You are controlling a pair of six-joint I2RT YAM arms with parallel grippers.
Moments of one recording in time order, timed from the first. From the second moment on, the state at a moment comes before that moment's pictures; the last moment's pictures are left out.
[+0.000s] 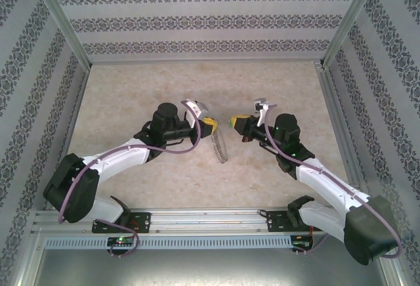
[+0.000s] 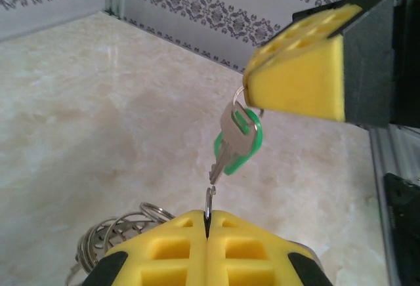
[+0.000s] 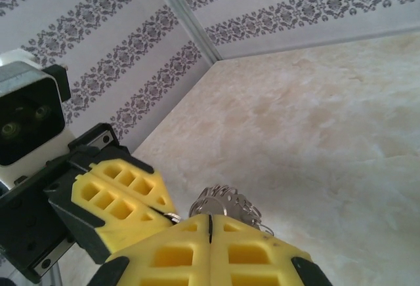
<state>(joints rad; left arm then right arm) -0.59 1.41 0.78 0.33 0.54 -0.06 0.43 1.04 0.51 0.36 -0.49 0.51</state>
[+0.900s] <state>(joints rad) -0.62 1.35 0.78 0.33 0.45 0.02 0.54 1.07 0.54 0.36 -0.45 0.44</state>
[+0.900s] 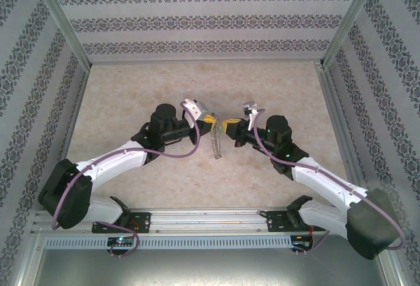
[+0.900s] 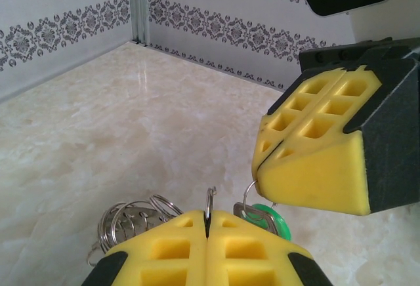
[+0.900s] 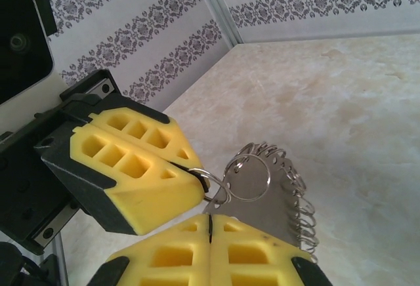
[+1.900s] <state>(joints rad) -0.63 1.35 0.78 0.31 0.44 0.02 0.56 1.12 0.59 0.38 -0.41 0.41</state>
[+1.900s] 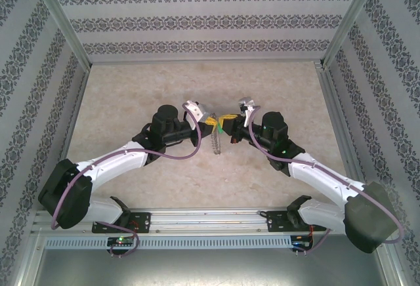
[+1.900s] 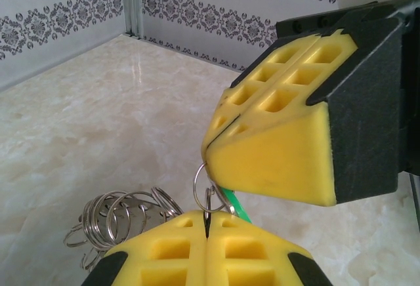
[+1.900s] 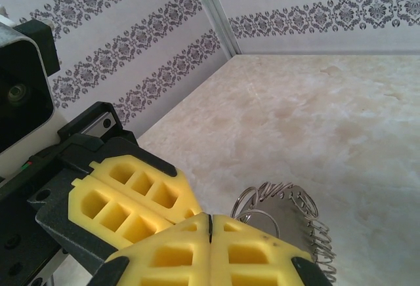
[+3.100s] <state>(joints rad) -0.64 1.32 0.75 0.35 0.42 0.02 0.48 1.13 0.55 0.40 -0.52 0.42</state>
